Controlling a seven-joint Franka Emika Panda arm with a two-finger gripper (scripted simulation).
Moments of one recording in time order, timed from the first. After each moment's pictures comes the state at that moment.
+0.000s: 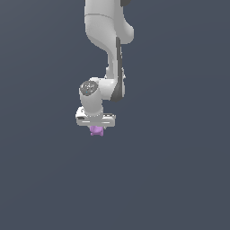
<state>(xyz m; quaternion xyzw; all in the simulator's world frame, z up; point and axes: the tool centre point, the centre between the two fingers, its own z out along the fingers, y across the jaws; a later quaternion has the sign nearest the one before) -0.056 -0.100 0.041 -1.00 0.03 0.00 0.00</state>
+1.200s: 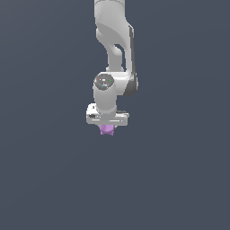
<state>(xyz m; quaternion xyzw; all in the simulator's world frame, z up) -0.035 -0.038 0.083 -1.00 0.03 0.00 0.00</state>
